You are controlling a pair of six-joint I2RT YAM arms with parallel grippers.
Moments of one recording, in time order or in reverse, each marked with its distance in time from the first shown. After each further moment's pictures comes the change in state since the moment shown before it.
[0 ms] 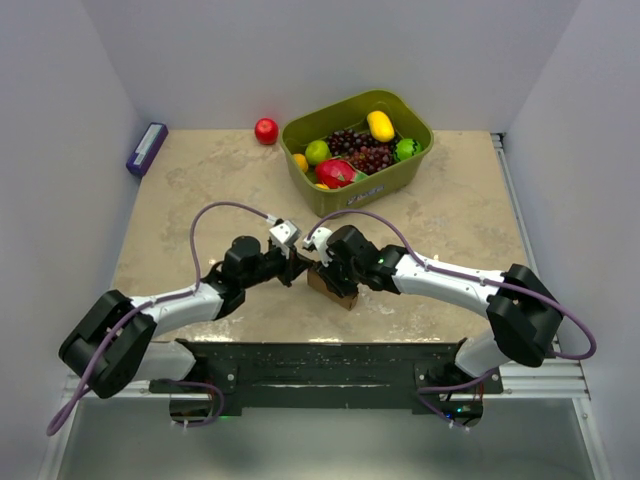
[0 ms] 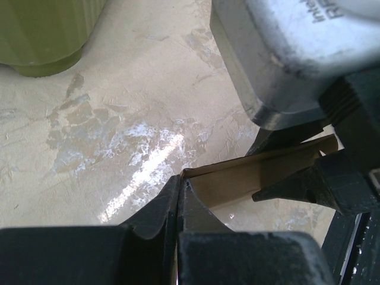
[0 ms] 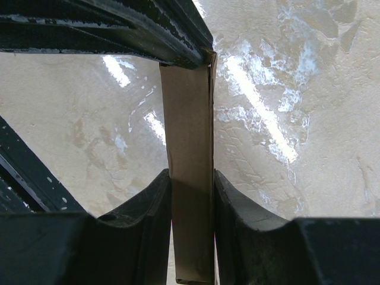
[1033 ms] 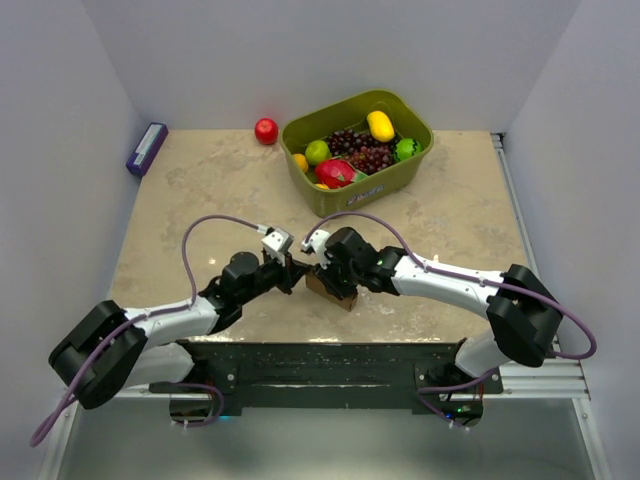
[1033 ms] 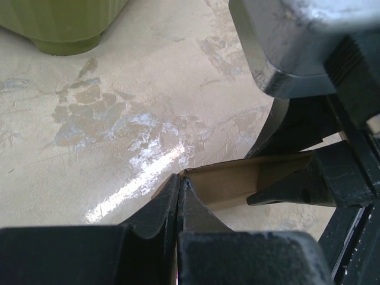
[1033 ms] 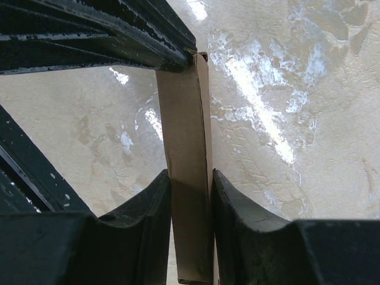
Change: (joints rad) left arm -0.084 -0.077 -0.107 0.075 -0.191 -0.132; right arm 0.008 0.000 0.000 -0.003 0.002 -0.008
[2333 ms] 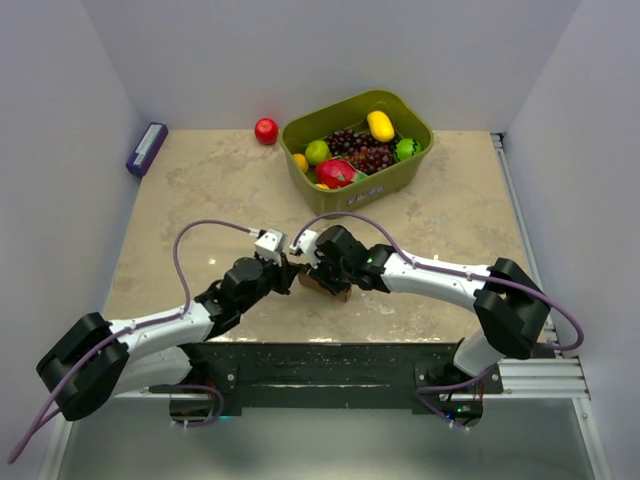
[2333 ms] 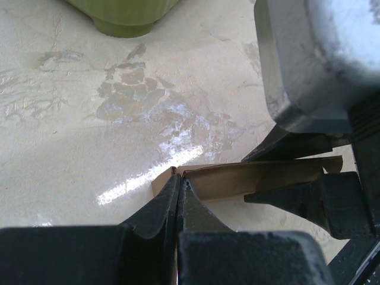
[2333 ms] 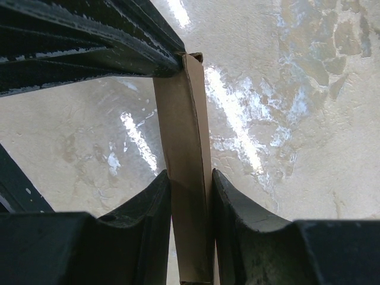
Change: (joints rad) left arm -0.082 -0.098 -0.005 -0.140 -0.266 -0.088; right arm 0.018 0.072 0.056 0.035 0.045 -0.121
